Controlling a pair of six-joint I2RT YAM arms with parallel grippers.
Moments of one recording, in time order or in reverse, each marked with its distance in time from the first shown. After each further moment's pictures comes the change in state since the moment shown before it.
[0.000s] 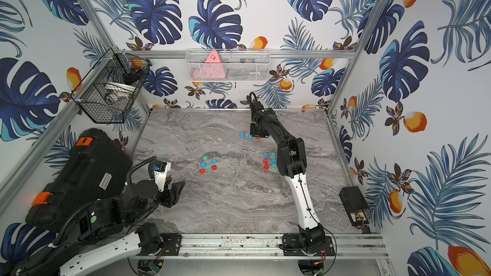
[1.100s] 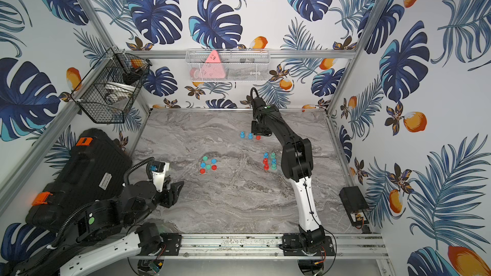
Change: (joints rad) left arm 0.000 -0.021 -0.003 0.000 -0.004 0.000; right arm 0.013 -0.217 -0.163 -0.028 0.000 0.008
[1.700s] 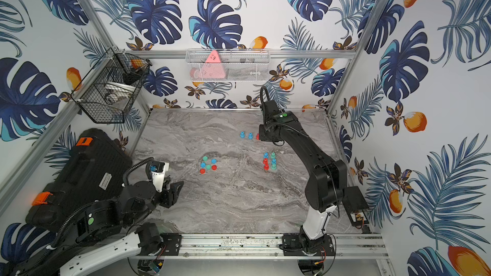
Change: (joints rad) left arm 0.000 -0.005 0.000 0.000 0.001 0.000; right arm 0.032 -0.571 -0.533 0.093 0.016 0.026
